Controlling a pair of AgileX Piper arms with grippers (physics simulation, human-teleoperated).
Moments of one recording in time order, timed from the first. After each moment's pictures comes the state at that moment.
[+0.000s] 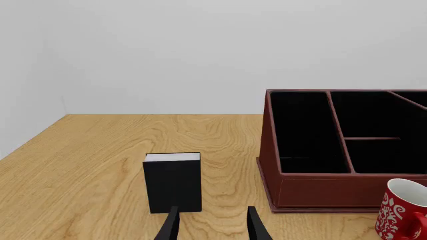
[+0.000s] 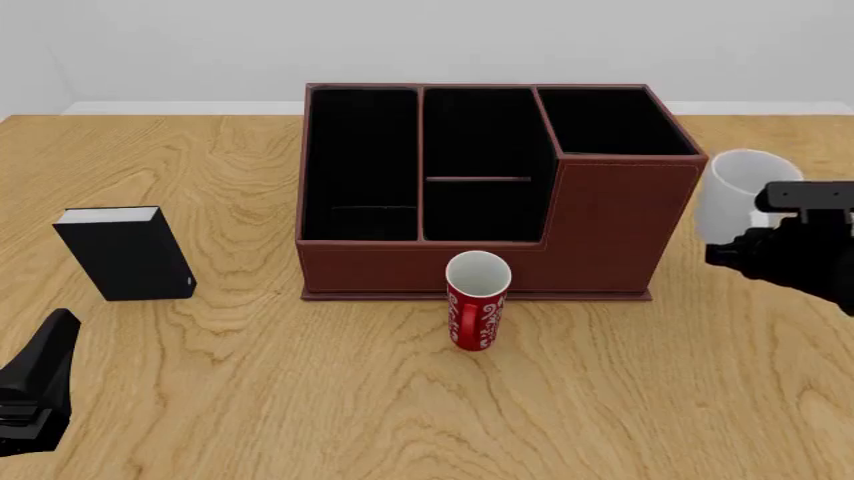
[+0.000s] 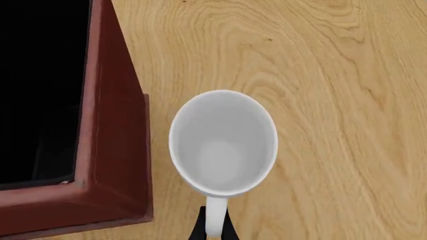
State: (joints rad) left arm 0.00 0.01 0.00 0.00 0.00; right arm -0.21 1.47 -0.61 -0.16 -0.12
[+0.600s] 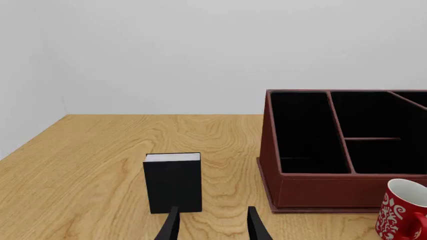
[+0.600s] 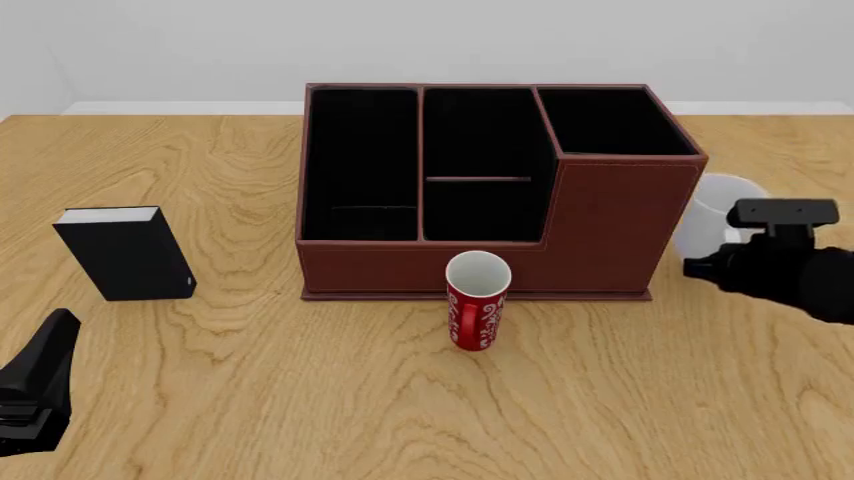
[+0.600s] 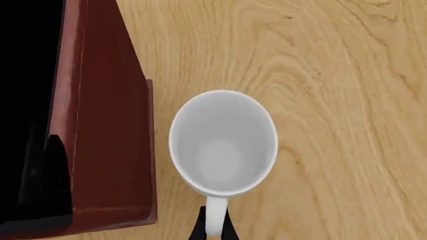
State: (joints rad) left arm 0.00 0.01 0.00 0.00 0.00; right arm -0.18 1.60 -0.63 -0.20 -0.10
